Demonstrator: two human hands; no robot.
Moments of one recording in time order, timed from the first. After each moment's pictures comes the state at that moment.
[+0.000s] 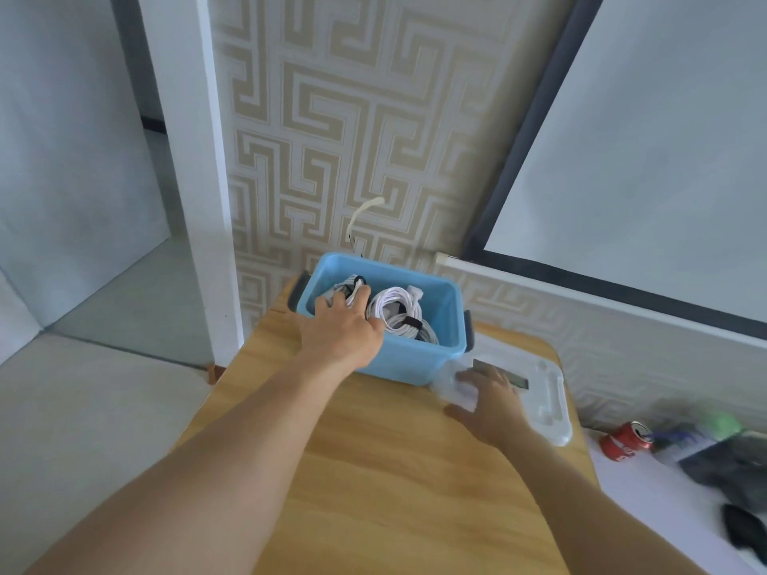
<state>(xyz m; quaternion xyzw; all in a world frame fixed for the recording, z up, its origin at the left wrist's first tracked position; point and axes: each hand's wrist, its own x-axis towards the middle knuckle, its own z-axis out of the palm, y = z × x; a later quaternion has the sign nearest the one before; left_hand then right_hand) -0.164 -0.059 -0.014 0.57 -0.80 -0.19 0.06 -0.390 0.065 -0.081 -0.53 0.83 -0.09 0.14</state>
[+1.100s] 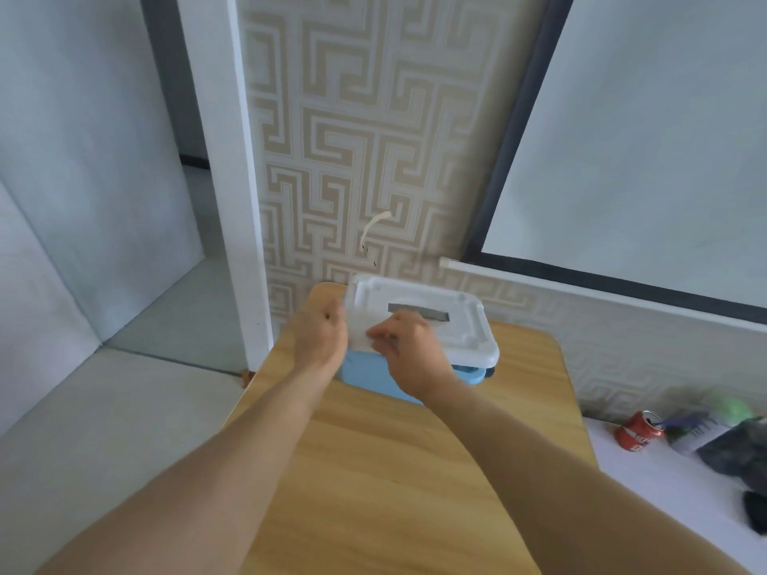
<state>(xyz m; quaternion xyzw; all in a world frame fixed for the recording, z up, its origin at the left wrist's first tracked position) -0.111 0.001 0.014 0.60 -0.57 -0.39 0.40 -0.248 0.051 0.006 -0.69 0.65 -0.31 0.08</state>
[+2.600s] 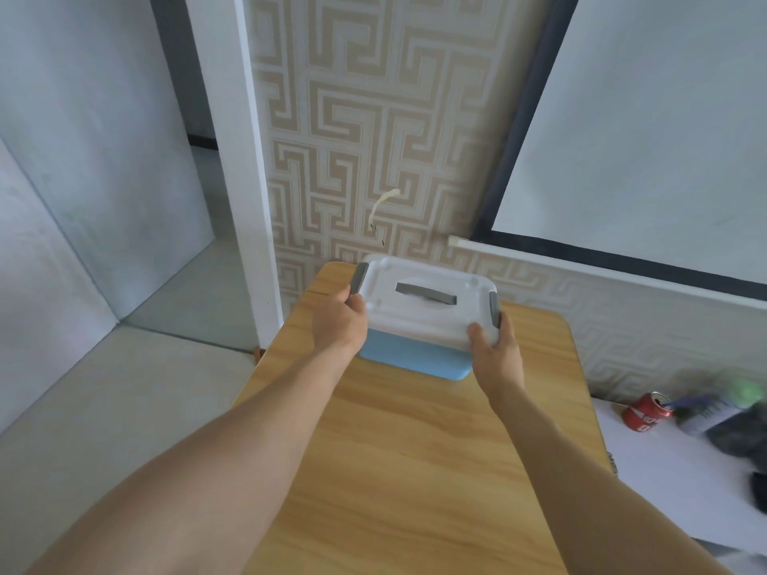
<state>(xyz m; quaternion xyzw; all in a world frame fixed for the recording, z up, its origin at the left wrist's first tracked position) -0.122 -0.004 -0.013 0.59 -0.57 -0.43 0.37 -0.315 0.100 -0.021 -0.34 0.77 -0.48 0.22</state>
